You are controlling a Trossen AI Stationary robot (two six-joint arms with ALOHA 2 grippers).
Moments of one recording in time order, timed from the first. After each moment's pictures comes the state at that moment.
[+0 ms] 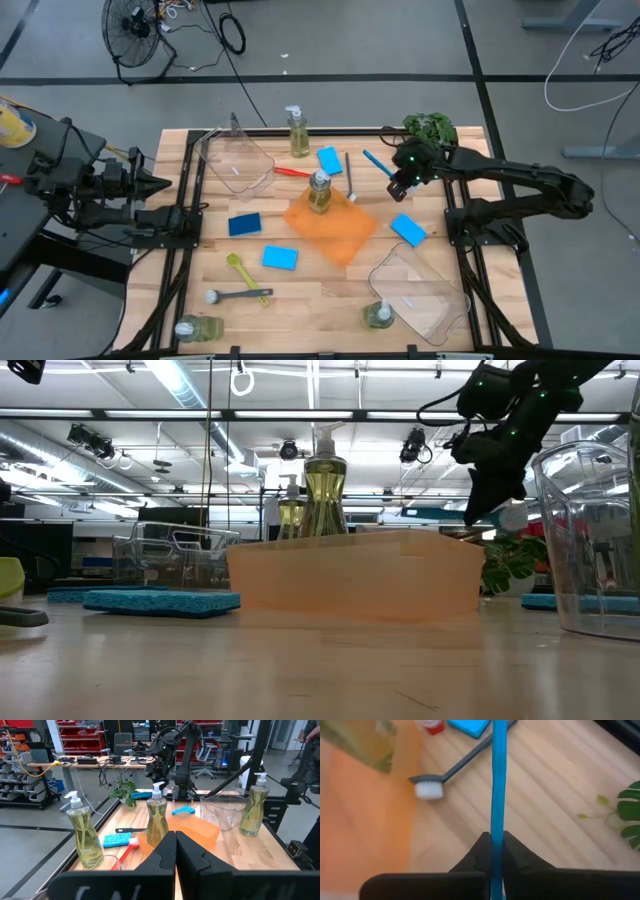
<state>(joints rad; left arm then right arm) -0.07 0.01 0.98 -1.07 -0.21 -0.02 -0.44 1.07 0.75 -0.67 0.00 0.26</state>
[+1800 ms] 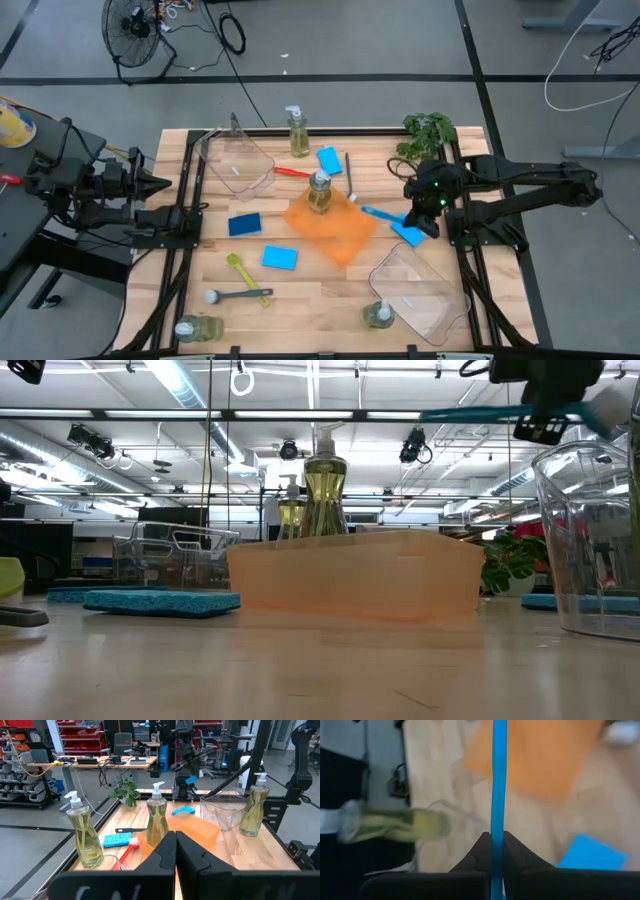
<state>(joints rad) -0.07 0.01 0.98 -1.07 -0.21 -0.01 -0.03 0.93 0.94 -0.95 -0.39 0.44</state>
